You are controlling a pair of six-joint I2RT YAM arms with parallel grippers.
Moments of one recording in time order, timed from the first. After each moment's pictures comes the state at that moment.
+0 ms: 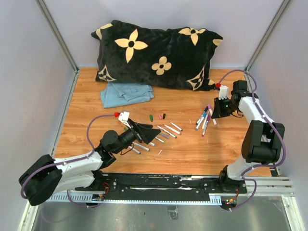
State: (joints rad) left arm -0.81 1.02 0.23 0.89 0.05 -0.79; right arm -0.13 1.63 1.16 -0.74 -0.43 -0.38
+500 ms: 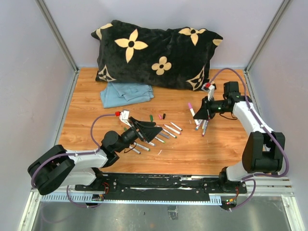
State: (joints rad) left arm -0.81 1.20 0.21 1.20 0.06 -0.85; right arm -0.02 1.49 1.09 -0.72 -0.94 -0.45
